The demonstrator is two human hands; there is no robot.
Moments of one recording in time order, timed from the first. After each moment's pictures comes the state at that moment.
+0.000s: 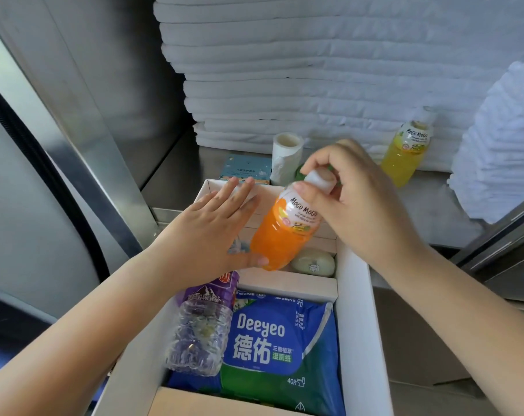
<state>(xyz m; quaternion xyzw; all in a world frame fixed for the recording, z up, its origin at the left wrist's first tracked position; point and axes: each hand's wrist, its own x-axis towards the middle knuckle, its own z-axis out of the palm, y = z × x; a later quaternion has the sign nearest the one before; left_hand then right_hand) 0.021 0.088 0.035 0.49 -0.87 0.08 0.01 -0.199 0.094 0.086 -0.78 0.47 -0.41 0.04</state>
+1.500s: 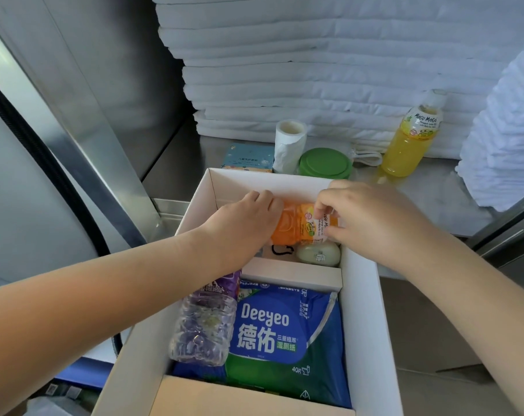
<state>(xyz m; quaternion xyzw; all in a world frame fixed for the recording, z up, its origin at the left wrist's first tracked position) -0.018 0.075 0.026 0.40 -0.90 0.17 0.00 -0.222 0.091 0.067 -0.85 0.52 -0.07 -0.02</state>
